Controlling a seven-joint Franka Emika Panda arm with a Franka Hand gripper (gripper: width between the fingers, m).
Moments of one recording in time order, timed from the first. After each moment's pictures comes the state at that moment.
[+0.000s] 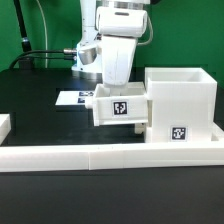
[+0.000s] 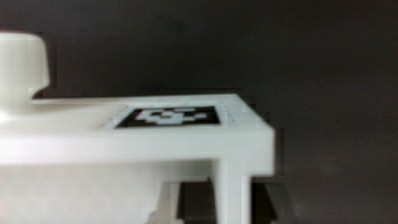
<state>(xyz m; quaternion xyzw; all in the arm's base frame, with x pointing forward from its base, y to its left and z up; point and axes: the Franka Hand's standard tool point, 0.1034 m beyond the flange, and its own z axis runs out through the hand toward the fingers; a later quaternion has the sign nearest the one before) 0.522 -0.004 0.055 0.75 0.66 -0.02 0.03</state>
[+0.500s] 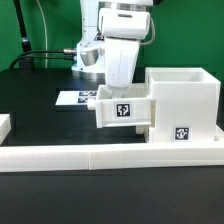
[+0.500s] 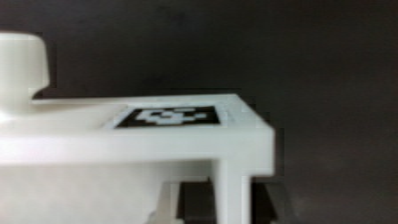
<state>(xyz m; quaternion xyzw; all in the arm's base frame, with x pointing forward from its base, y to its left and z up) 0.529 0.003 0.058 0.75 0.66 -0.03 0.03</state>
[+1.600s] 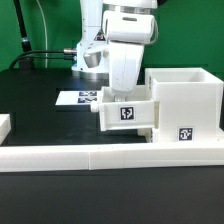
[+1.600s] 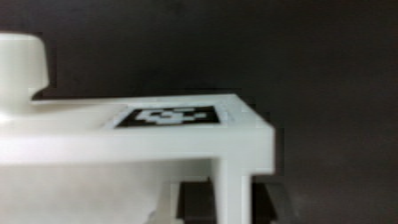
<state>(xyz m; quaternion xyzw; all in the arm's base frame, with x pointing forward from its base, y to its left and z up) 0.529 0.005 0.053 0.74 0.67 -0.04 0.03</state>
